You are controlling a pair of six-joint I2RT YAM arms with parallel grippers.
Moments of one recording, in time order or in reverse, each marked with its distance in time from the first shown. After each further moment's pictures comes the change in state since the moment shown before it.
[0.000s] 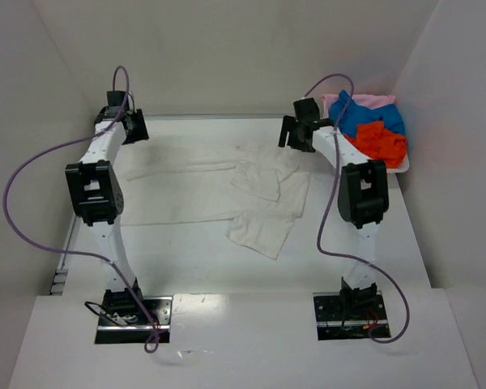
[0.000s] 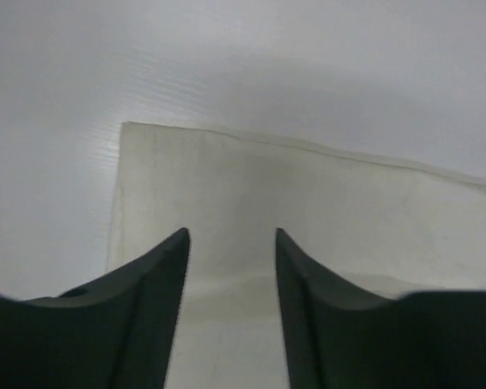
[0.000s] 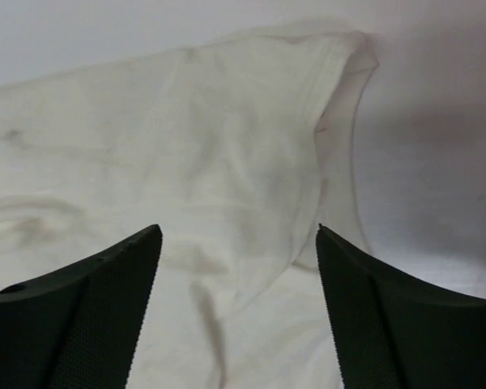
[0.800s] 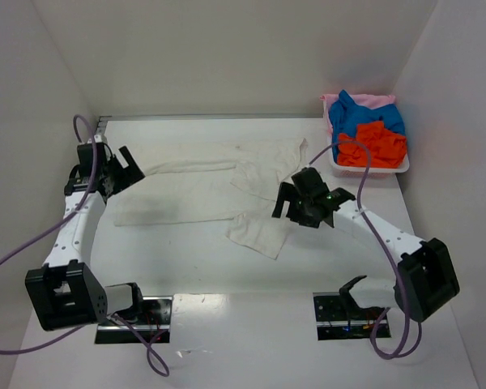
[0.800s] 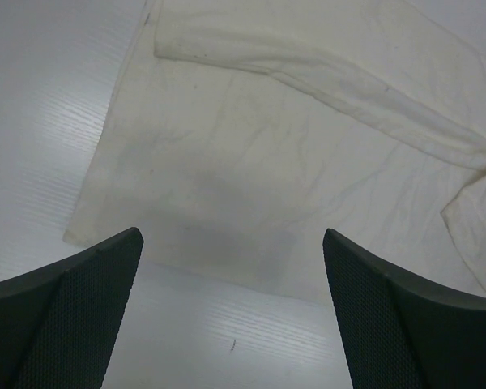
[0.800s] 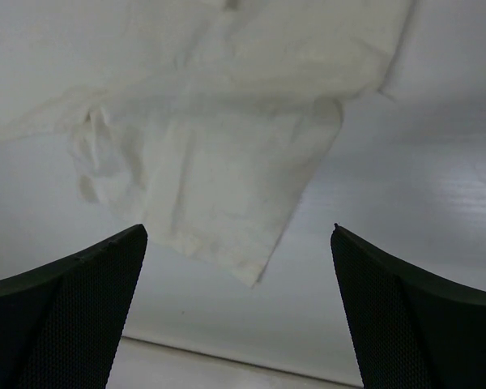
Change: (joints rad) left arm 0.052 -1.010 -0.954 0.067 0.057 -0.218; right arm 0.256 -0.902 -0.952 -0.017 -0.085 0.329
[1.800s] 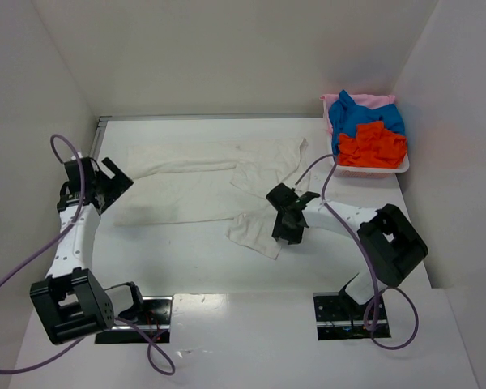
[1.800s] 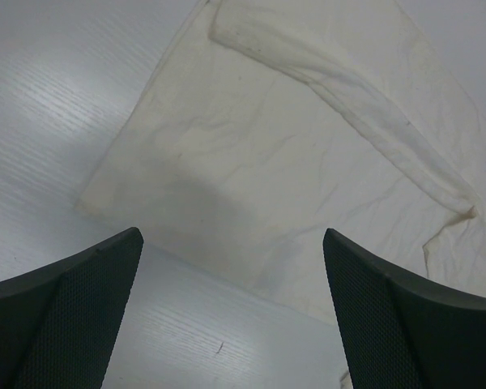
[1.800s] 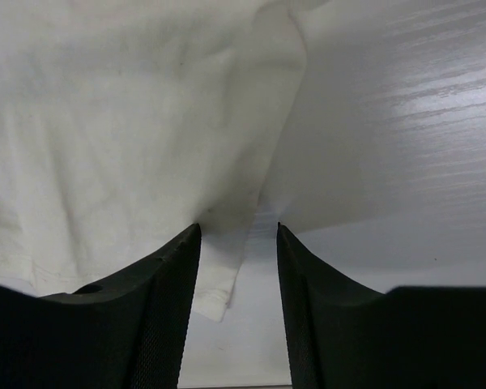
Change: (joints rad) left arm 0.136 -0.098 -0.146 0.066 0.049 -0.137; right arm 0.178 0.253 -0.042 -0.065 0.122 0.243
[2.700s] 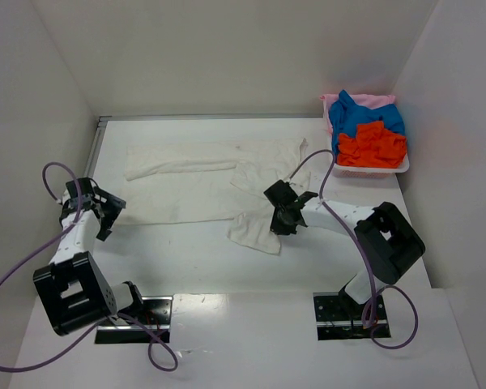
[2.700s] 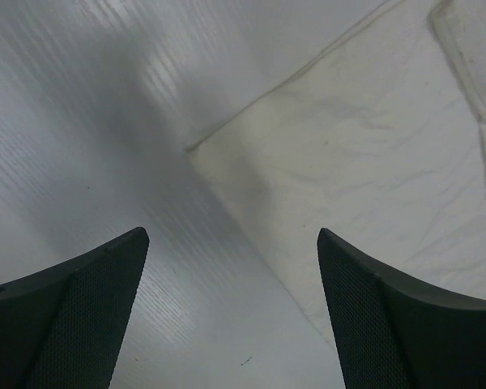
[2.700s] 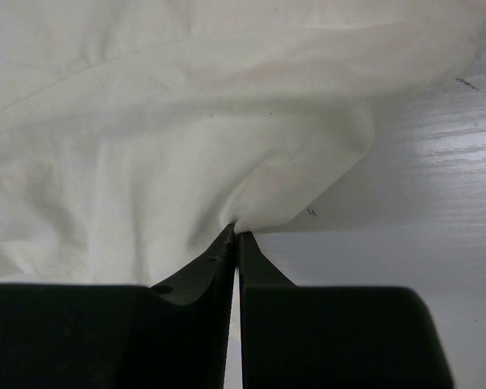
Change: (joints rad) left arm 0.119 0.048 -0.185 -0.009 -0.109 -0.226; right arm -0.003 0.026 0.009 0.145 0.008 -0.057
